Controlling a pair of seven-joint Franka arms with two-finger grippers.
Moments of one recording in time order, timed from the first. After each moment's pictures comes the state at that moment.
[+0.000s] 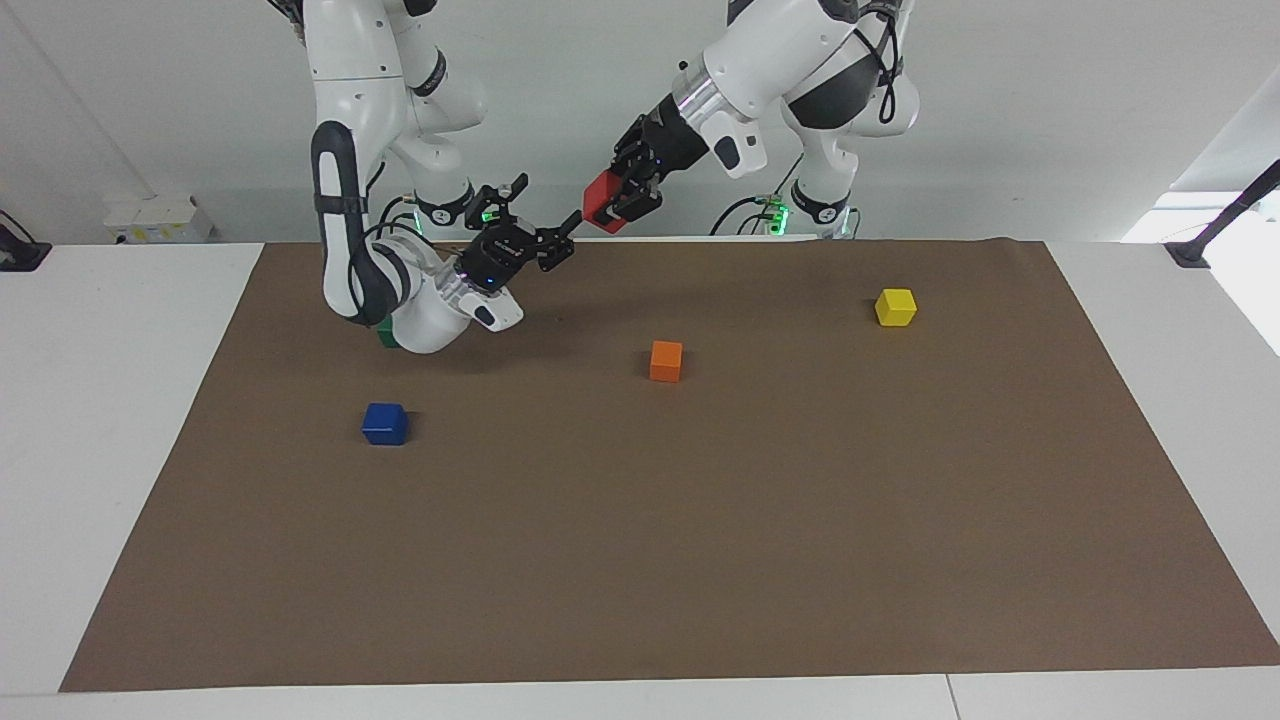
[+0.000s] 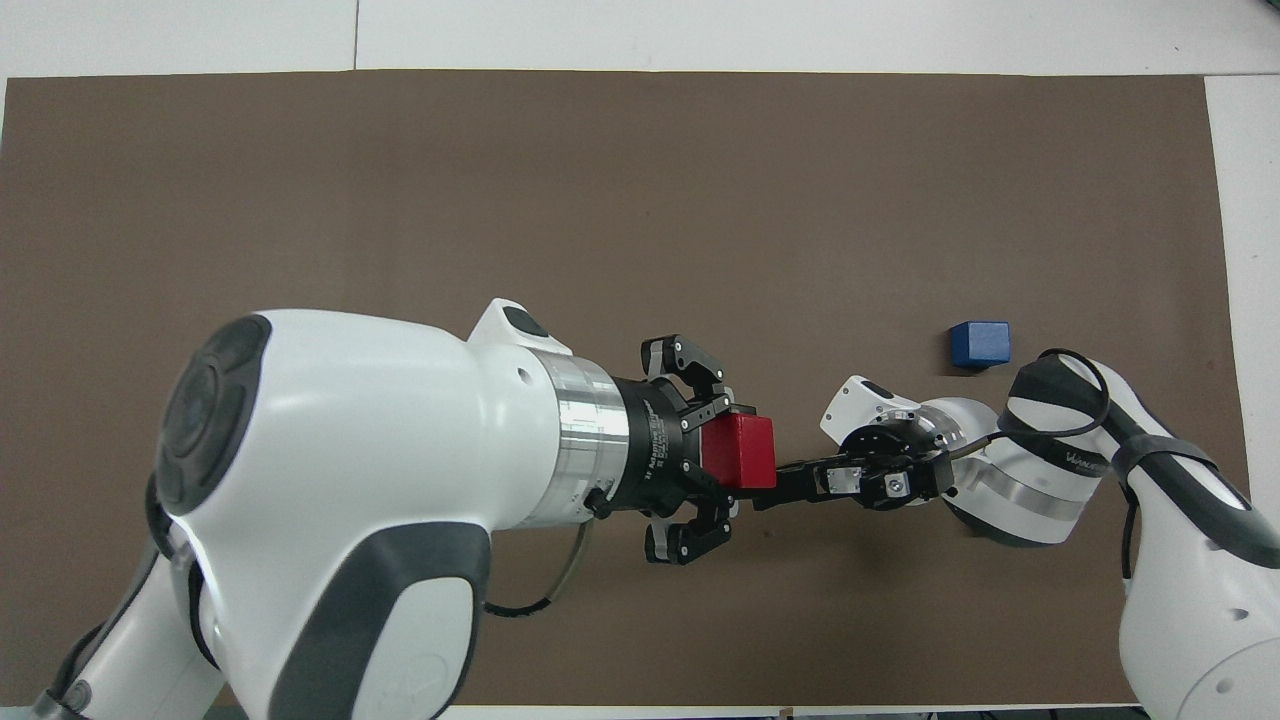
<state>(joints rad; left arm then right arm) -0.23 -0.06 -0.48 -1.79 -0.70 2.05 -2.01 0.18 0.26 -0.08 -2.42 1.96 0.82 -0.99</state>
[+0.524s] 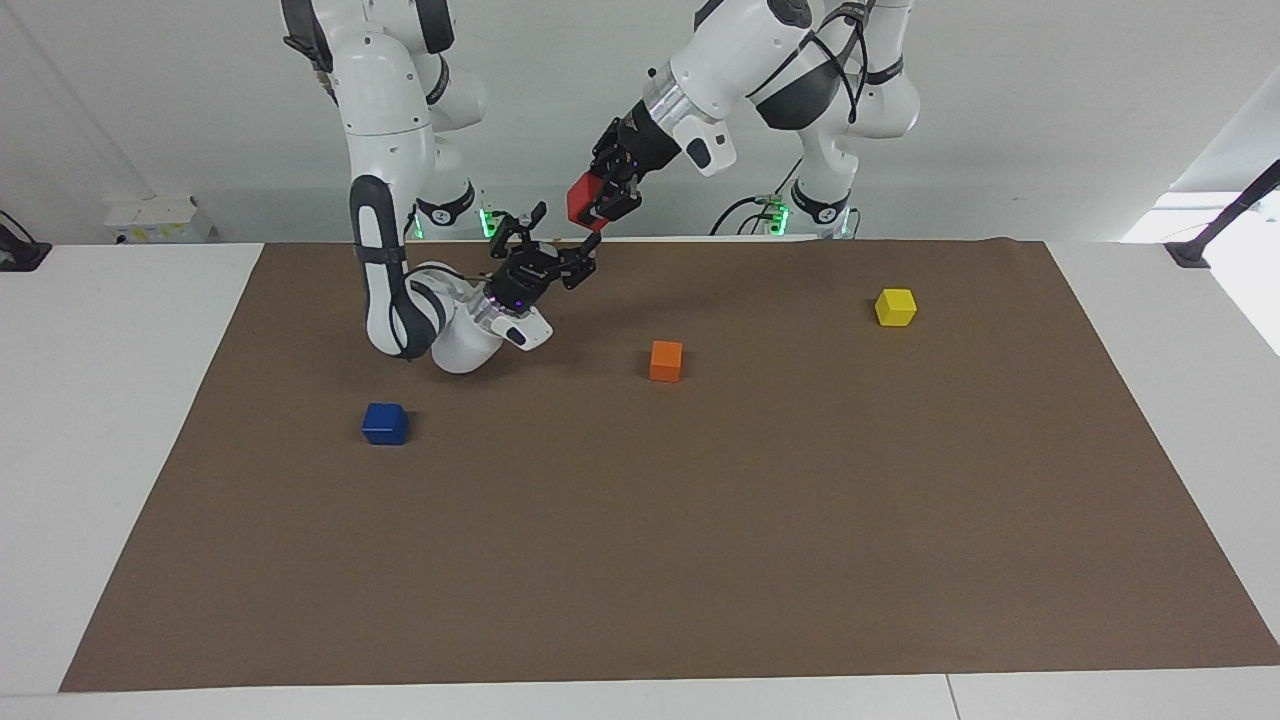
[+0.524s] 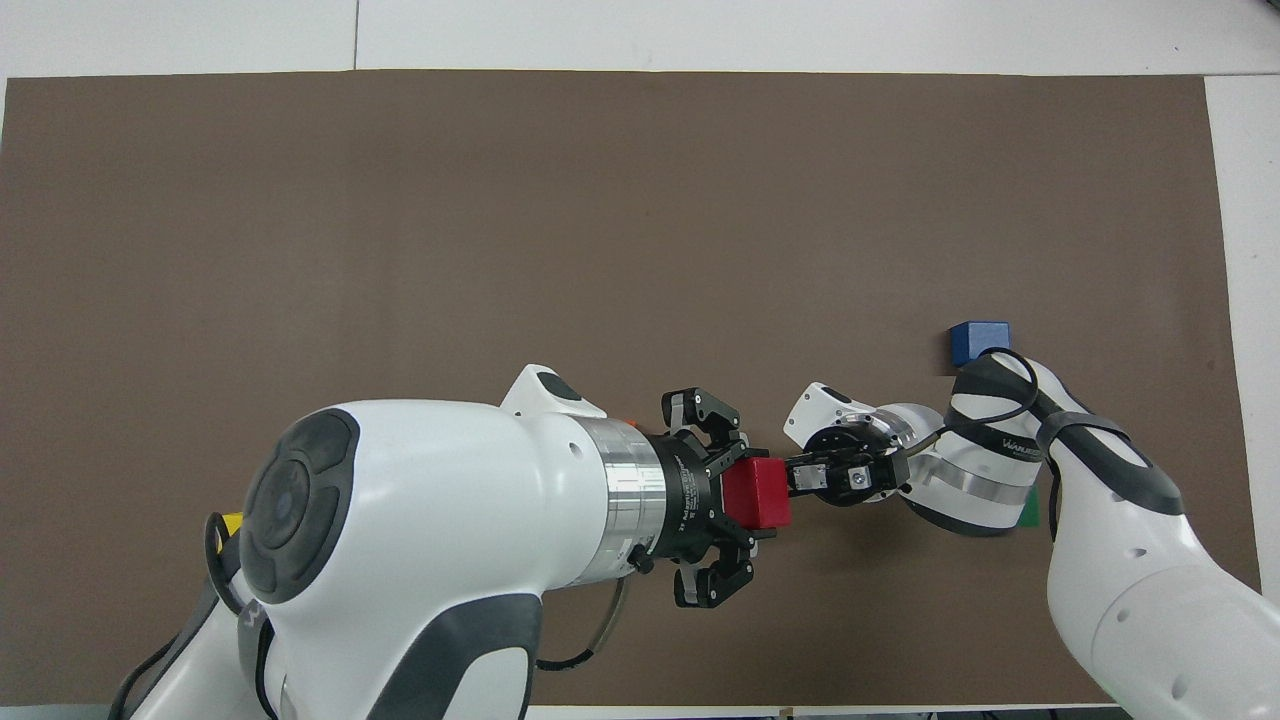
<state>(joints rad) -0.28 -0.11 -0.48 -1.89 -0.70 2.14 -2.08 0.25 0.41 -0.08 -2.36 2.01 0.74 -1.06</state>
